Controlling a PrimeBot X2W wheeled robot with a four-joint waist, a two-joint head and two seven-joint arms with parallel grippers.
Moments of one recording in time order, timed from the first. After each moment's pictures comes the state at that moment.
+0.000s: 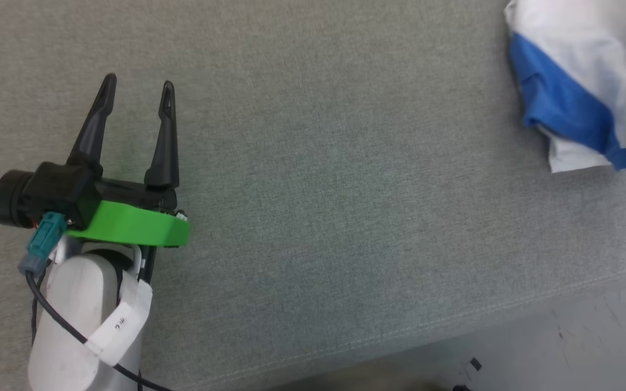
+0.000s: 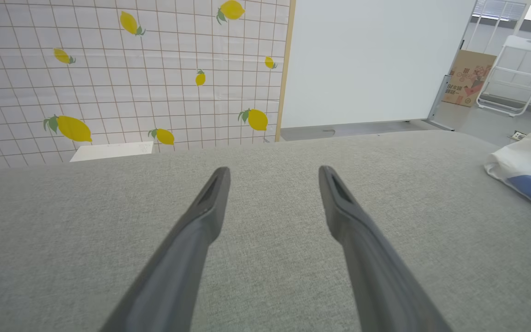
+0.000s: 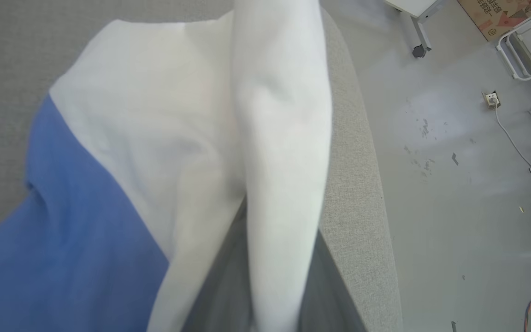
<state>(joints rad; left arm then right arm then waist) -0.36 0.17 -0.05 -0.09 -0.14 -0.11 -0.16 -0.84 -0.39 -0.02 0.65 0.00 0.13 0.33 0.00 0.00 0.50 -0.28</state>
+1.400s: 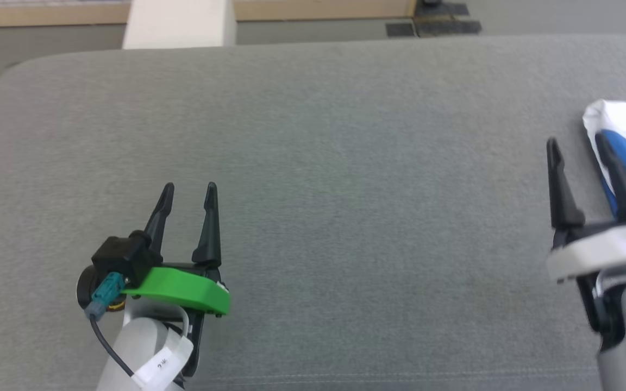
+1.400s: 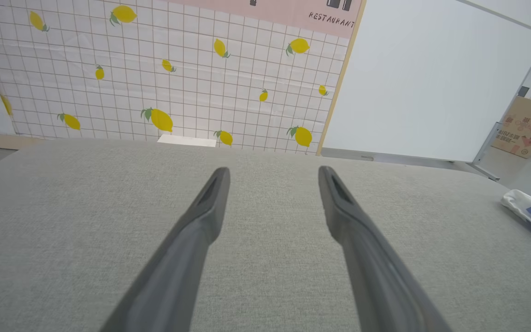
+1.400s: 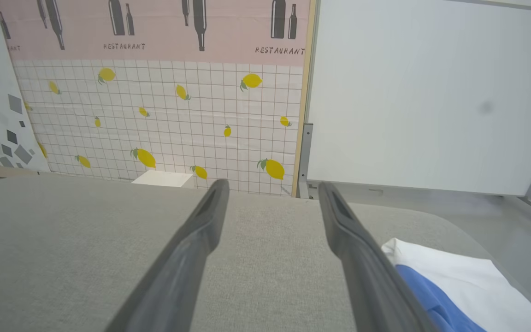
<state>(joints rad) -0.21 0.08 -0.10 0.17 -0.27 -0.08 -0.25 -0.28 -0.20 -0.06 0.15 0.16 0.13 -0.18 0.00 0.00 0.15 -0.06</state>
